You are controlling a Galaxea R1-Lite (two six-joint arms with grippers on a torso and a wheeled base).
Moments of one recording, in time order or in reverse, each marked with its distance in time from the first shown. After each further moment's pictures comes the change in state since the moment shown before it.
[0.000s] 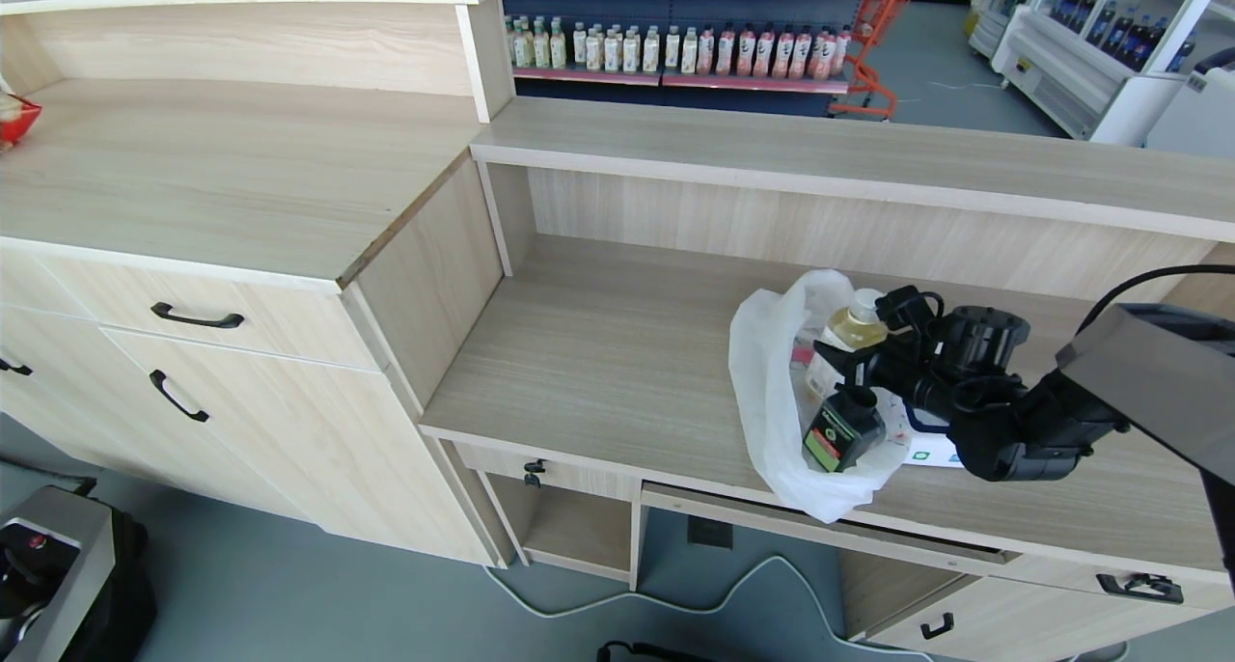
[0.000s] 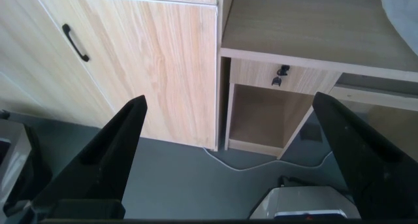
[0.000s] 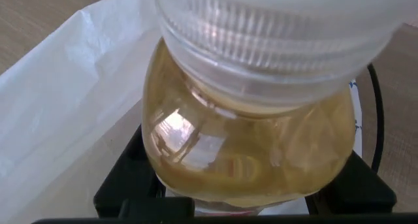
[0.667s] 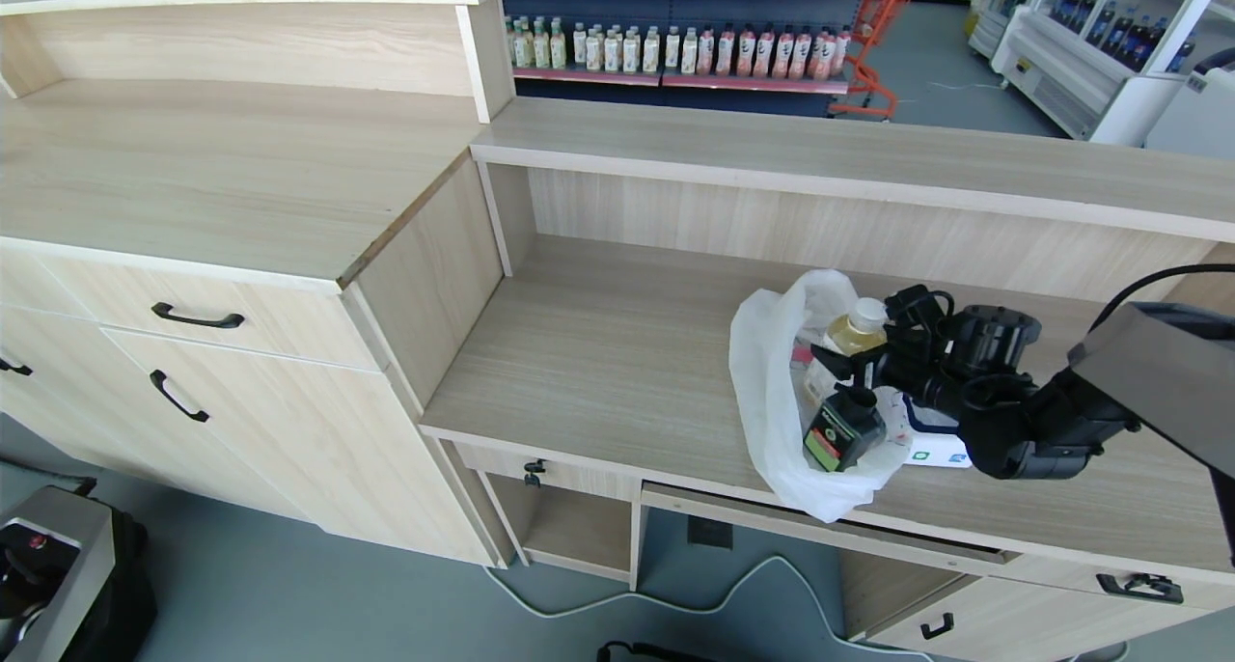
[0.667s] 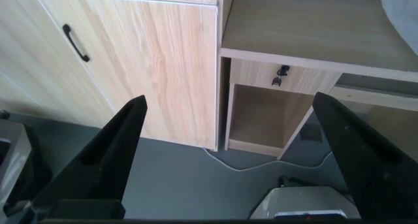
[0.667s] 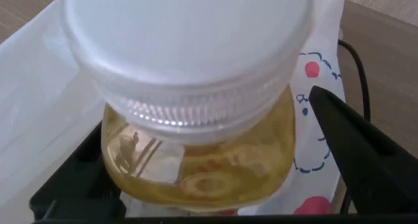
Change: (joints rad) left arm 0.000 0.000 0.000 0.000 0.000 0.000; right arm -0.030 -0.011 -0.001 0.025 0.016 -0.003
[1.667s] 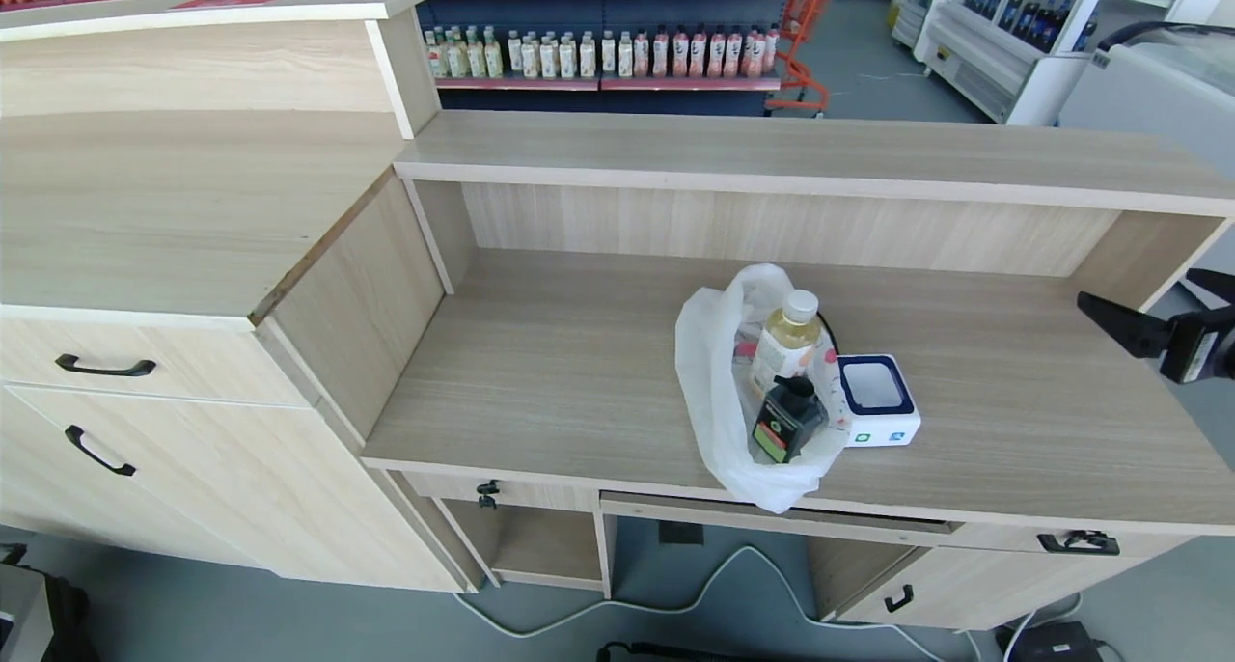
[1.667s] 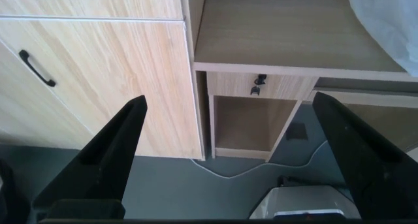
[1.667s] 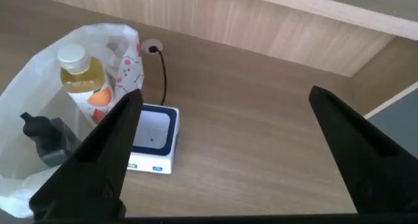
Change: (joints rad) left arm 0.001 0.000 0.000 0.000 0.000 0.000; right arm -0.327 -0.909 0.605 0.206 0.021 -0.034
